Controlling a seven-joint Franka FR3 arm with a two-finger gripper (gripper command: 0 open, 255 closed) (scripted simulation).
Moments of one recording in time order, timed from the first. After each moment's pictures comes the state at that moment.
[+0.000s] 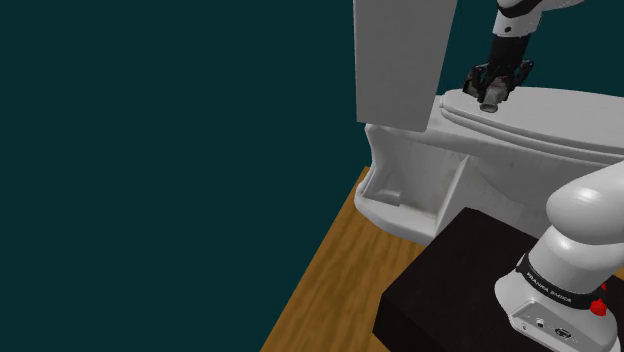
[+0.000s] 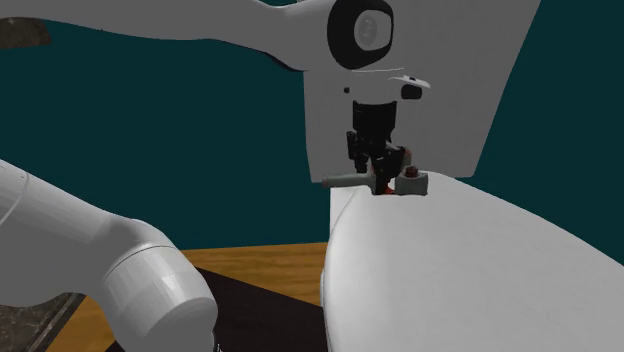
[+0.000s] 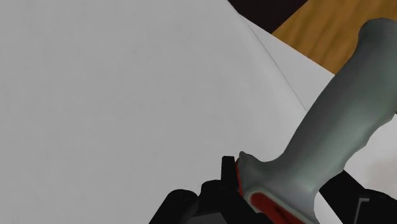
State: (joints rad) arm -0.40 -0.50 -0.22 -2.31 -0.21 1.81 0.24
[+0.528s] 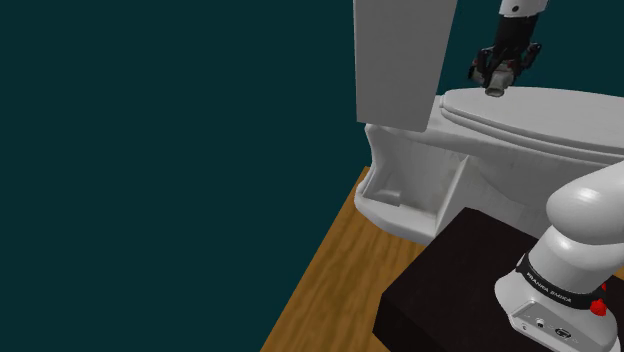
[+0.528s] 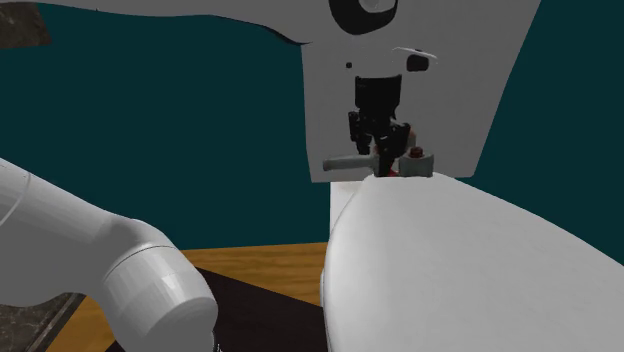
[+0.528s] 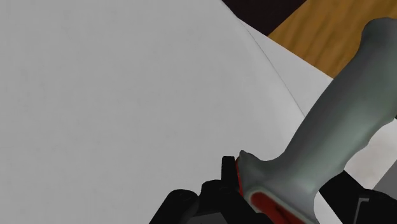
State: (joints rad) arm -0.40 -0.50 -0.21 -2.20 -0.20 1.71 0.23
